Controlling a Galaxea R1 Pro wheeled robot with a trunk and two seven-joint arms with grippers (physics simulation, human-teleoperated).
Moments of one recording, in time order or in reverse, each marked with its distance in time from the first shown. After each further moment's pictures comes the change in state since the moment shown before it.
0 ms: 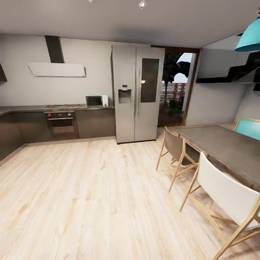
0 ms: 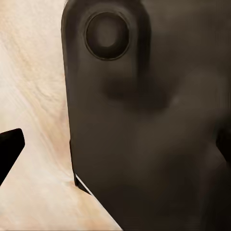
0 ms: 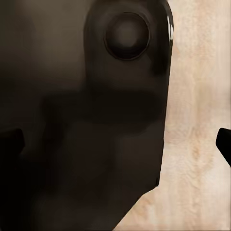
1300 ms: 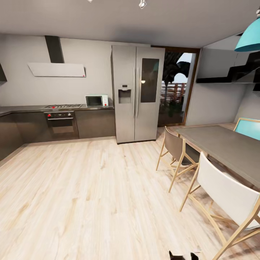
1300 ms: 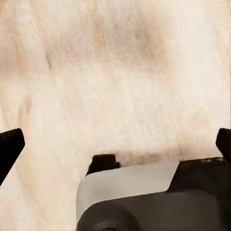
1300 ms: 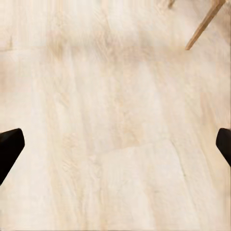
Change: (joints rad) left arm 0.039 -0.023 0.002 -0.481 -0.096 -0.035 -0.001; right arm -0.212 -0.021 -0.001 -0.501 0.006 -0.138 -0.001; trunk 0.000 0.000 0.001
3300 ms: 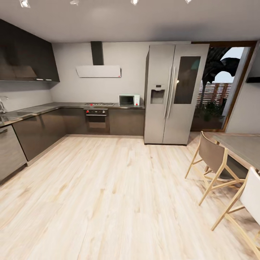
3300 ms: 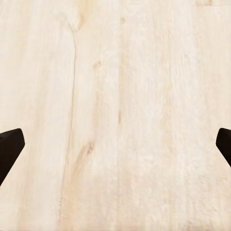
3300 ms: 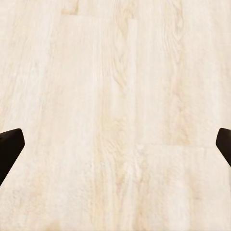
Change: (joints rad) left arm 0.000 0.018 0.048 -0.287 -0.007 0.000 0.002; right arm 0.042 0.004 0.005 0.058 -0.003 -0.003 0.002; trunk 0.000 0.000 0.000
